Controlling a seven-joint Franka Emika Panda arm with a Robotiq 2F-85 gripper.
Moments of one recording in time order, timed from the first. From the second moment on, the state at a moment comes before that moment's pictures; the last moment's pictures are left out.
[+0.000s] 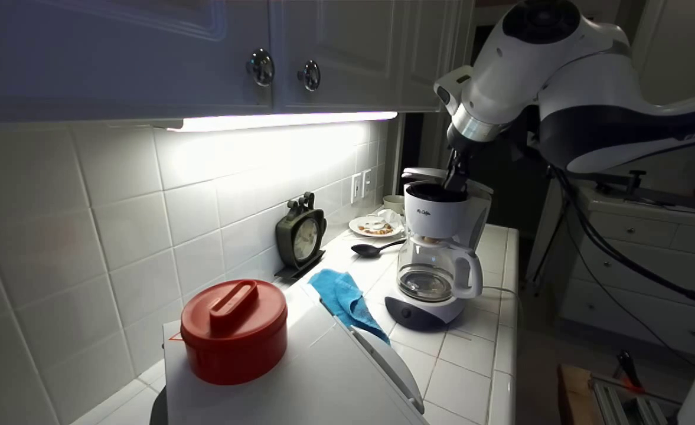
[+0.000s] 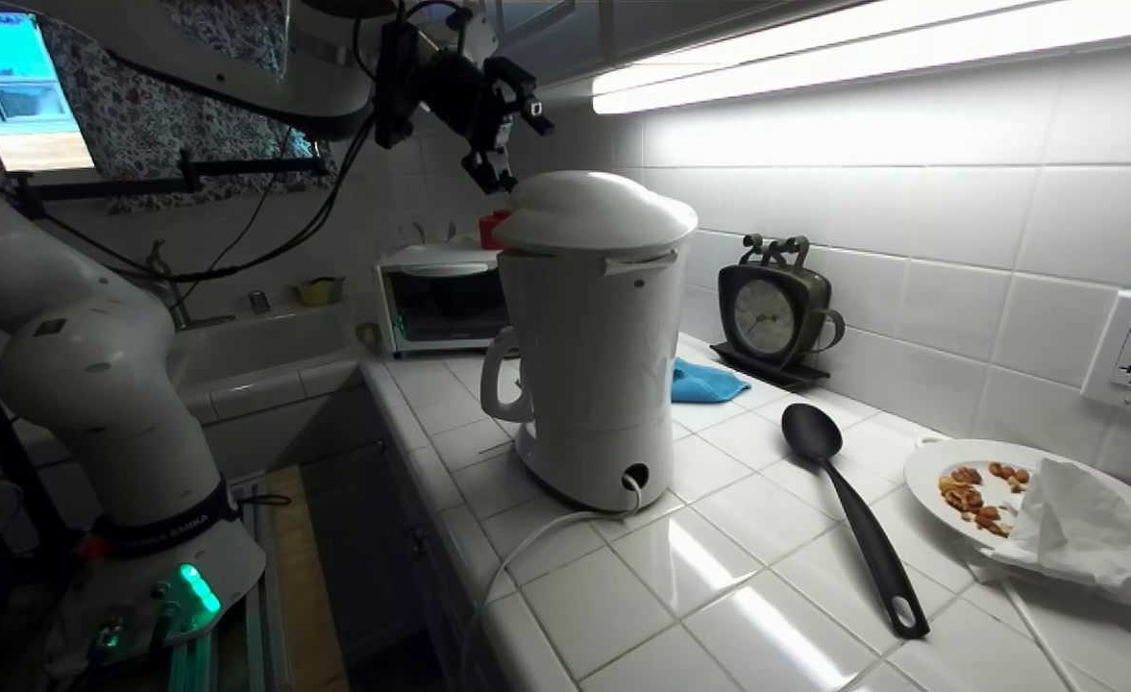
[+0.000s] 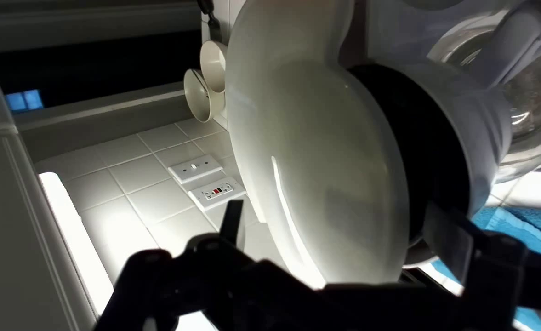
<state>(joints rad) -0.05 -0.53 0.09 -2.33 -0.92 2.00 0.15</state>
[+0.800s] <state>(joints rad) -0.06 -0.58 -0.03 -2.32 -0.99 2.00 0.20</state>
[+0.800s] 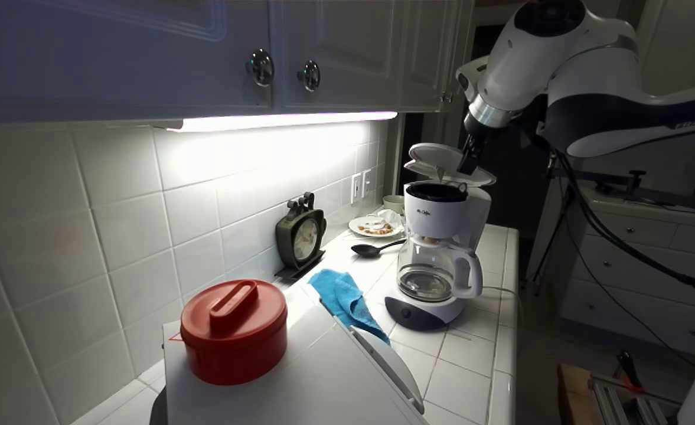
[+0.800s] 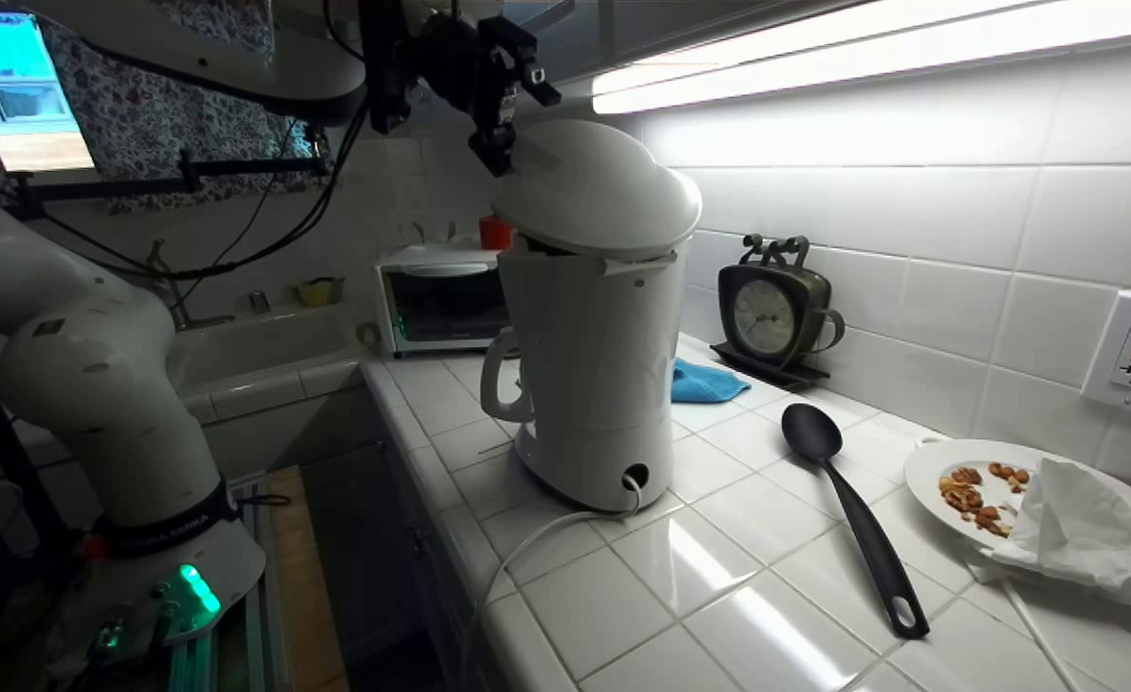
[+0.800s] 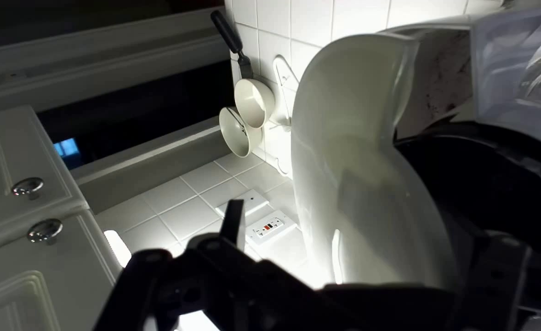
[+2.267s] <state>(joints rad) -0.14 -0.71 -0.25 -2.29 -0.79 2.30 0.23</state>
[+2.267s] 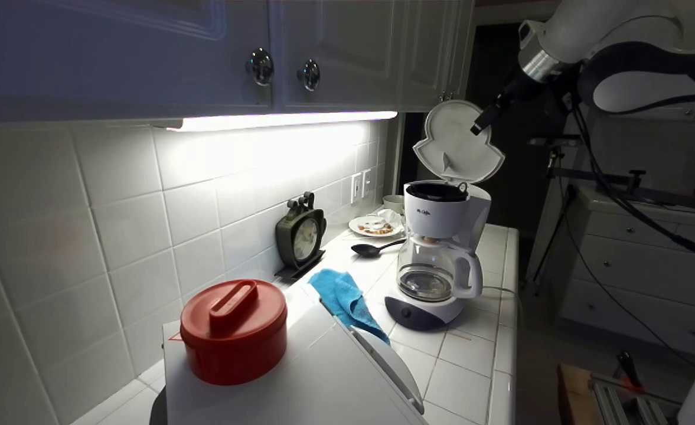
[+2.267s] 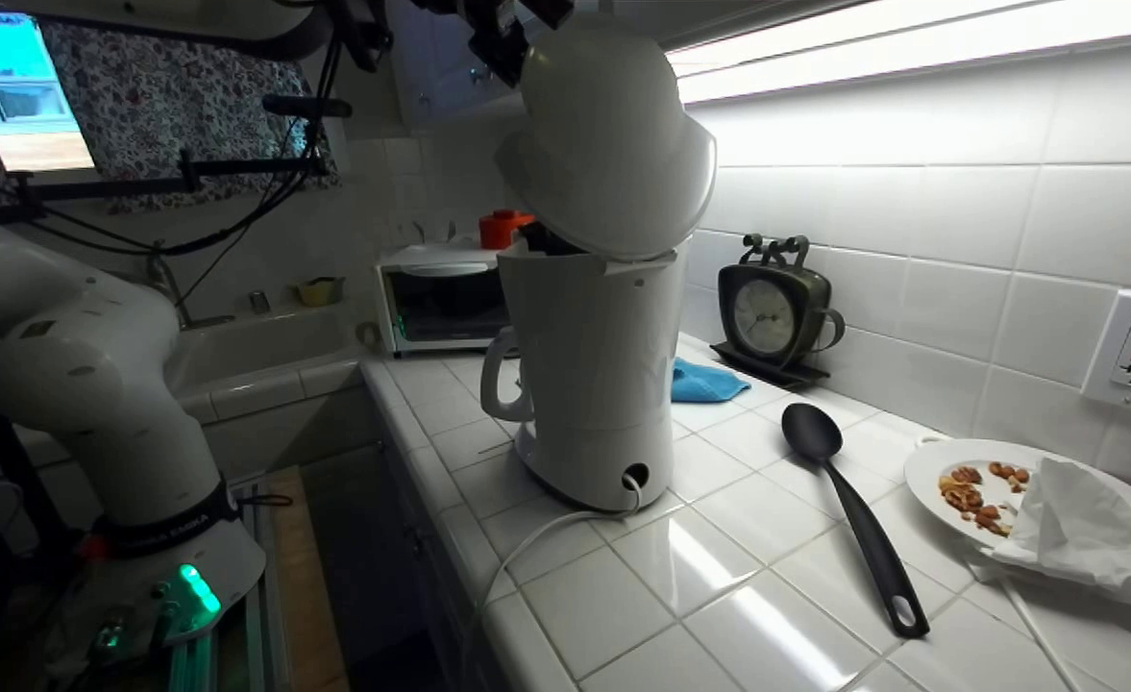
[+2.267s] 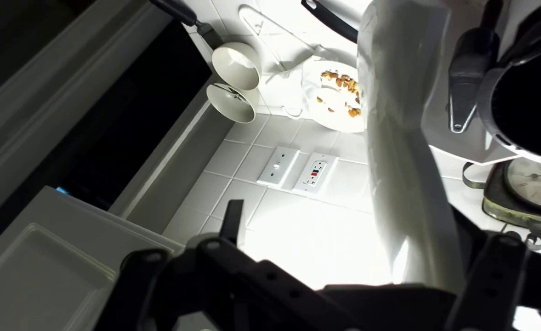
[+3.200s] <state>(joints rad) -0.28 -0.71 -0.25 -2.24 -0.71 2.29 0.18</state>
